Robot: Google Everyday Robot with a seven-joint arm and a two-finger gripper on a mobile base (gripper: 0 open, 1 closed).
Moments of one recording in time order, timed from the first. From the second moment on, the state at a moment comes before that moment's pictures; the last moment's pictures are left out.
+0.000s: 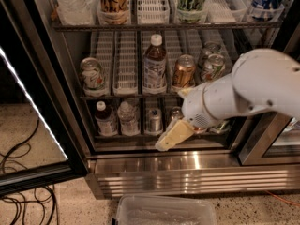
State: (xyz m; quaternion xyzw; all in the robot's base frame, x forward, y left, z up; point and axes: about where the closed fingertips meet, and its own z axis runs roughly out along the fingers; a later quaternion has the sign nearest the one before) arm 0.495 -0.069 0.819 -0.53 0.77 0.13 0.33
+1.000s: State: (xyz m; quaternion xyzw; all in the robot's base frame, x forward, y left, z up) arm 0.484 -0.016 0.735 -0.46 0.80 0.12 0.37
